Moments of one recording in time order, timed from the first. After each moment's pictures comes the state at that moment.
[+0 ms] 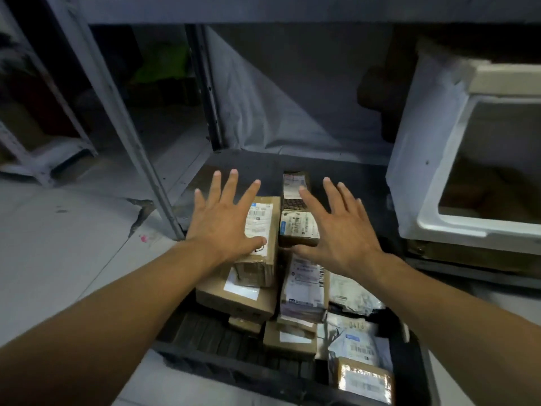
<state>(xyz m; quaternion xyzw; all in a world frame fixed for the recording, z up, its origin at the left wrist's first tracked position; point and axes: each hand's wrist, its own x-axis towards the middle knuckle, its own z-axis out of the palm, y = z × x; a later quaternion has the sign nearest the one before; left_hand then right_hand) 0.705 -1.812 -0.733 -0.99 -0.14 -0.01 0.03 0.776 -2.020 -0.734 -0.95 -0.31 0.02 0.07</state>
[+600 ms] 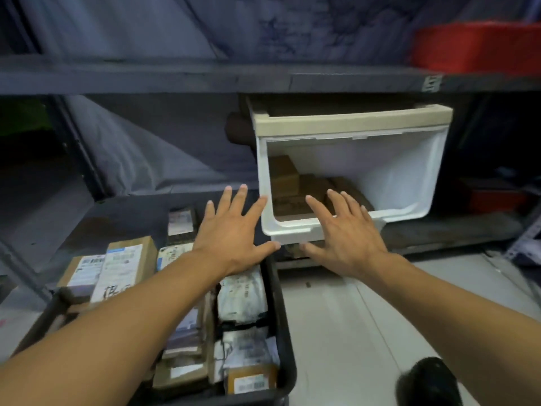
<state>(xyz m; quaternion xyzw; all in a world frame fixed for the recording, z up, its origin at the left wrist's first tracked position) 0.750 -2.053 -0.667 -1.00 0.07 -0.06 0.00 0.758 -2.269 -0.661 -0.99 -0.13 -0.04 0.04</state>
